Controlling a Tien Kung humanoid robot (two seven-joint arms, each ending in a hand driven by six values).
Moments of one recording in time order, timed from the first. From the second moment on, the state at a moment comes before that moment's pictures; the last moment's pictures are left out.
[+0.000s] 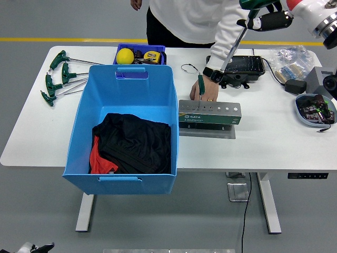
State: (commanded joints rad) left arm -0.20 0.13 -0.68 -0.18 1.04 0.17 0.14; right arm 0.99 -0.51 0.81 1.28 -2.00 -0.21 0.02
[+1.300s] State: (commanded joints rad) left arm -0.20 0.13 -0.69 -0.18 1.07 0.18 0.15; right arm 1.17 -0.20 0.22 1.40 -2.05 -0.03 -0.05
